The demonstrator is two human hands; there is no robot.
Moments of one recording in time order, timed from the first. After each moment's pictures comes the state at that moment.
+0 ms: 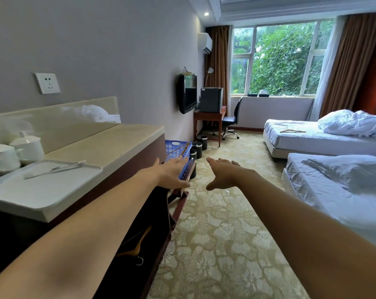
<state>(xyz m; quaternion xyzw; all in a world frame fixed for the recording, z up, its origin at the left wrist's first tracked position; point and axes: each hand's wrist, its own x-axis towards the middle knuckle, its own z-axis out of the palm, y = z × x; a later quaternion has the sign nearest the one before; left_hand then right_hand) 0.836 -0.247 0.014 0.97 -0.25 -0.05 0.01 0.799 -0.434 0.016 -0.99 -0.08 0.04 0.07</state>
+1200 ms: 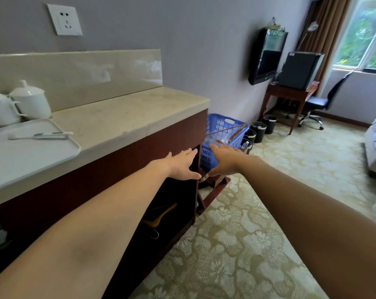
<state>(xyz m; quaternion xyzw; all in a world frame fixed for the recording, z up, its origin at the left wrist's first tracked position) 1.074 -0.271 -0.073 0.98 -0.05 -0.13 0.12 1.125 -0.437 -0.055 -0.95 -0.30 0.09 0.01</state>
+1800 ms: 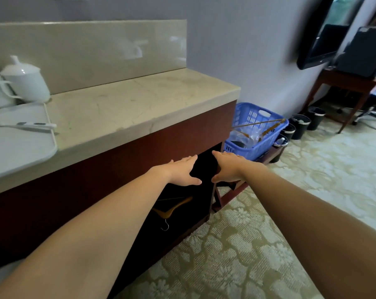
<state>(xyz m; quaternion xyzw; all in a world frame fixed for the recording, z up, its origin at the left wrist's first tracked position) 1.170 -0.229 -0.136 0.96 0.05 -0.19 0.20 1.256 -0.388 -0.118 -0.91 -0.37 0.18 -0.01</state>
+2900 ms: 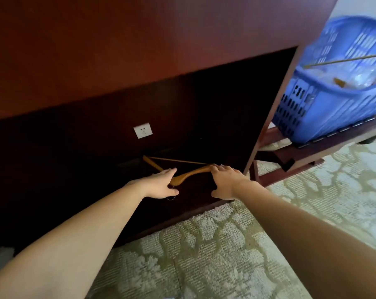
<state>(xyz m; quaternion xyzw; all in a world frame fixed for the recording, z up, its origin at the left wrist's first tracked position) 1.272 -0.143 -0.573 0.87 0.29 -0.28 0.28 1.424 -0.311 -0.549 -0.82 -0.51 0.25 -0.06</state>
